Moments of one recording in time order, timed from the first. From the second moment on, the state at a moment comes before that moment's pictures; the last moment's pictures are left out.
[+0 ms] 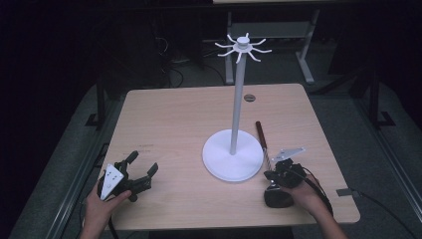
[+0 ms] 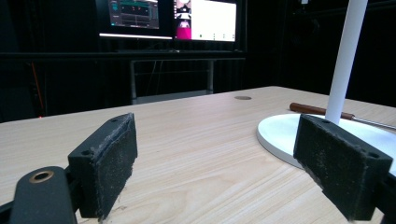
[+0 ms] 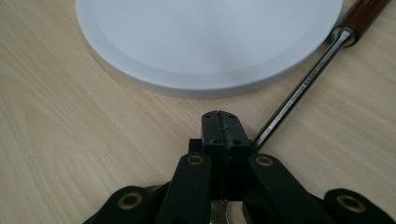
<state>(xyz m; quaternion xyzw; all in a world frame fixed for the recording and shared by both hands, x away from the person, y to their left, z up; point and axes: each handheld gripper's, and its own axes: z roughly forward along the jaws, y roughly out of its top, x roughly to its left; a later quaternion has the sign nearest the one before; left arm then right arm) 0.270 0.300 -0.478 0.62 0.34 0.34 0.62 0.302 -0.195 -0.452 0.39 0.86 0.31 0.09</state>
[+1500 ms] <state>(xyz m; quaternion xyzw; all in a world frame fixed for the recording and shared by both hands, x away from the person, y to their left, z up) 0.270 0.299 -0.478 0.62 0.34 0.34 0.62 0.314 -0.234 -0.457 0.45 0.84 0.28 0.10</state>
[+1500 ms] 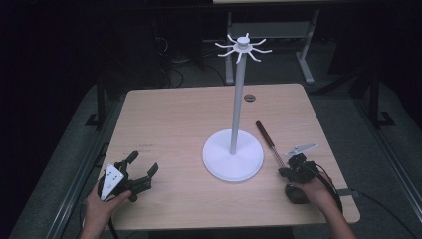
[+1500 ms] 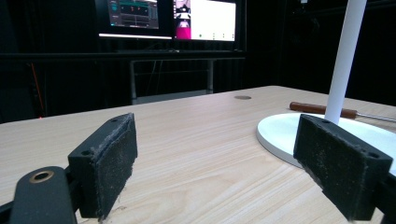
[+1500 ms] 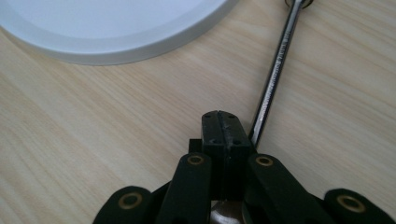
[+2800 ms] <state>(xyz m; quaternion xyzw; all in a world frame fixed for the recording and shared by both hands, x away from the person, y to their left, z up) 0.270 0.300 -0.478 0.62 0.34 0.34 0.62 0.333 -0.263 -0.439 0.47 0.83 0.29 0.10</state>
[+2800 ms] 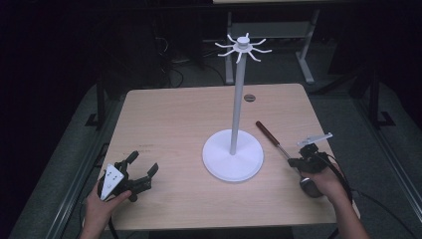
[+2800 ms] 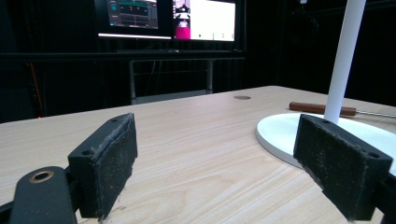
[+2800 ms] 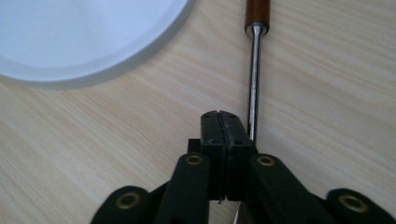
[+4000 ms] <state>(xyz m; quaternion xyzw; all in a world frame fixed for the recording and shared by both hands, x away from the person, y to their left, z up) 0.270 0.300 -0.478 0.62 0.34 0.34 0.62 0.440 -0.228 -0.418 0.47 0.86 0.20 0.04</state>
